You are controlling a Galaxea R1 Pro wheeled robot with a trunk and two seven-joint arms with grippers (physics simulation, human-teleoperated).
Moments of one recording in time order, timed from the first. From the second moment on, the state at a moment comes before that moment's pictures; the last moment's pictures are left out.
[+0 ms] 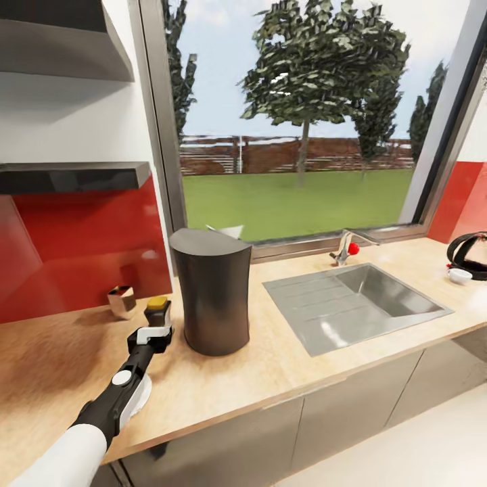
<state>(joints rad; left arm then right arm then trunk) -0.64 0.06 0.04 -0.56 -0.02 -0.26 0.01 -0.20 0.03 -0.19 -0.03 0.27 -0.09 -0.05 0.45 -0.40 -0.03</state>
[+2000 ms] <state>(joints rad) -0.34 0.03 -0.04 -0.58 -0.02 -0.35 -0.02 -0.20 0.03 -0.19 -0.04 0.27 -0.09 -0.06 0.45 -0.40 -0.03</state>
